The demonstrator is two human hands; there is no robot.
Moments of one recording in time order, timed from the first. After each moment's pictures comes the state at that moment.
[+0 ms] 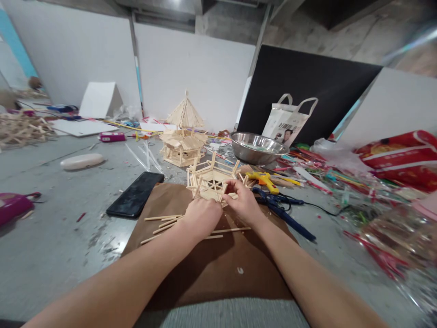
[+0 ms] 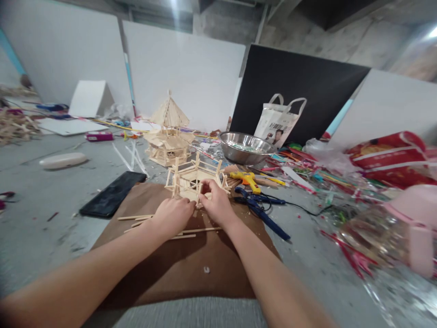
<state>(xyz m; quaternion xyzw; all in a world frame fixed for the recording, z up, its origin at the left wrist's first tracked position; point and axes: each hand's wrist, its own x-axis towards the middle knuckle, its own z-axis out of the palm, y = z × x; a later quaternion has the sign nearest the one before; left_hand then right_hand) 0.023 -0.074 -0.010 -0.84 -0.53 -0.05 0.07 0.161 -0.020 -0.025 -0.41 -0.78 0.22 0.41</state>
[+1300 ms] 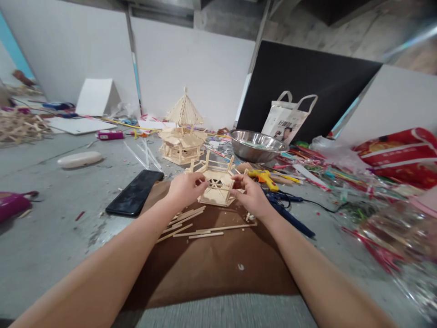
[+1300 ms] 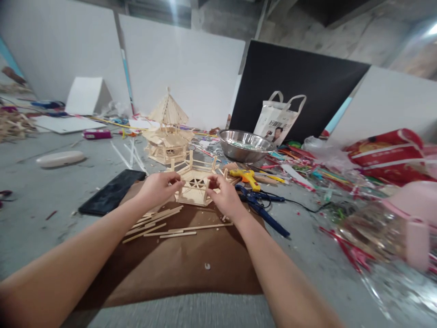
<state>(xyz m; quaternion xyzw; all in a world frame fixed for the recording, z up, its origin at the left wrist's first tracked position) -0.024 -0.035 0.001 -0.75 -0.61 -0.24 -0.05 0.182 -0.012 -0.021 -0.41 -0.79 0.25 0.39</state>
